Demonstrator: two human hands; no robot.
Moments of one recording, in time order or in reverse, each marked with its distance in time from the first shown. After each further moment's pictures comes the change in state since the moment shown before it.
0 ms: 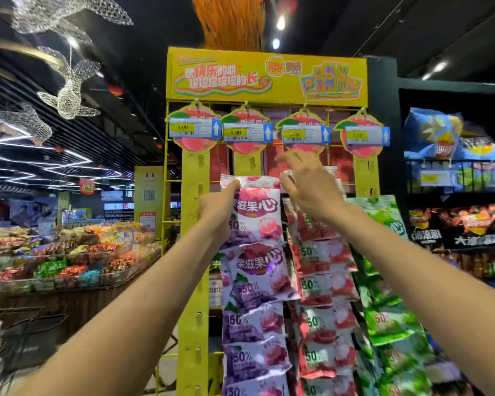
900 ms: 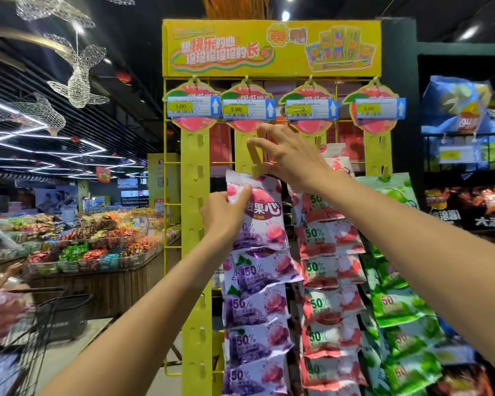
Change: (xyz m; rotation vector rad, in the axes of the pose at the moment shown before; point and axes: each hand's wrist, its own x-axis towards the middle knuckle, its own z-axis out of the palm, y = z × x) left_hand -0.021 -0.040 -0.008 0.475 0.057 0.321; right_hand 0.027 0.007 0.027 -0.244 -0.043 -0.368
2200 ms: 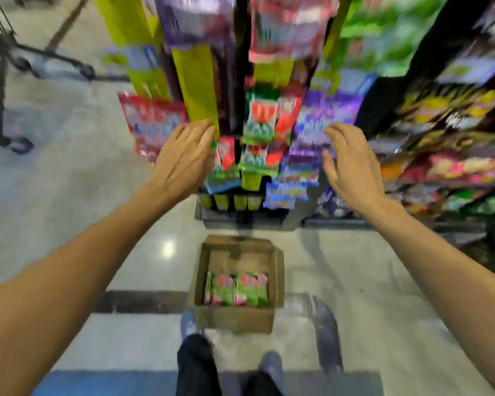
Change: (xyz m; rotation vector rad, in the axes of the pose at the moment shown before) left_hand -0.424 -0.414 0.029 1.028 -0.727 0.357; right_hand -0.653 -0.206 0.135 0.541 -0.688 0.455
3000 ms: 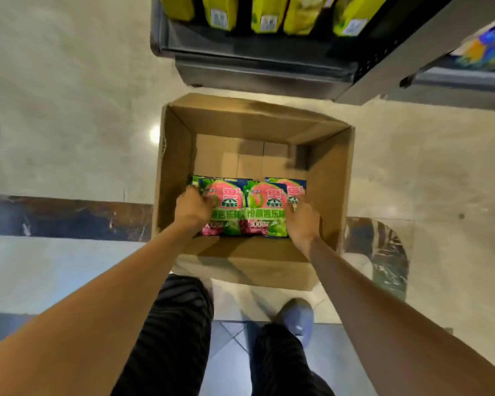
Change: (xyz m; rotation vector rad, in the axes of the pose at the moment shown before) left_hand -0.292 0.069 0.536 -0.595 -0.967 -1.144; right_hand -0.331 -0.012 0.538 0.283 -0.853 0.951
